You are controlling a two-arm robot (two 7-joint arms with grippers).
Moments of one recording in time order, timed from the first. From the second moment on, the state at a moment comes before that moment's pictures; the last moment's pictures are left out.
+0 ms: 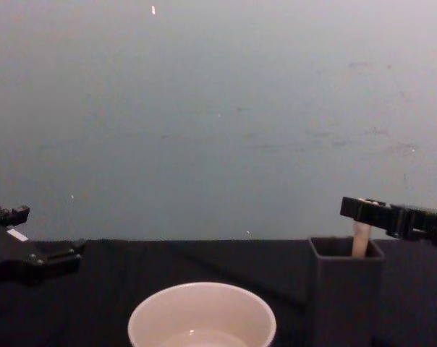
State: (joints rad) left arm -0.20 0.60 0.45 -1.41 -0.25 -0.12 0.03; right arm 0.20 0.46 -0.35 -1.54 0.68 0.16 0.31
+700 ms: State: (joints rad) left arm -0.20 0.60 0.45 -1.41 -0.25 -0.12 0.03; right arm 0.20 0.45 -0.34 -1.54 0.65 0.13 0.29
